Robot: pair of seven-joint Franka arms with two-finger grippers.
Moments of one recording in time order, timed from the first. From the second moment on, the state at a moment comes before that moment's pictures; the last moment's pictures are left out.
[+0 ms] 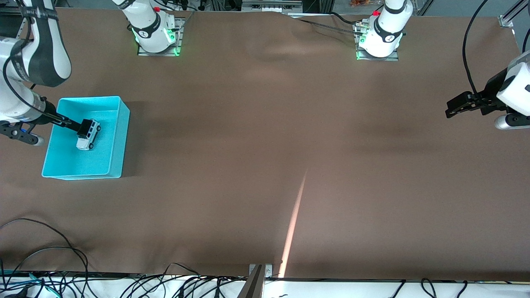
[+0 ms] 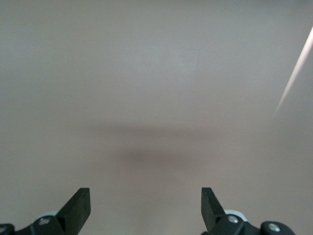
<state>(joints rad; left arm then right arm) -0.06 0.06 0.05 -1.57 0.00 1.57 -0.11 -0.17 0.07 -0.01 -2.06 -0.20 2.04 0.28</state>
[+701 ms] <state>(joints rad) -0.06 0.06 0.06 -1.57 0.00 1.57 -0.11 -0.09 -0.07 0.04 -1.78 0.00 1.66 0.29</state>
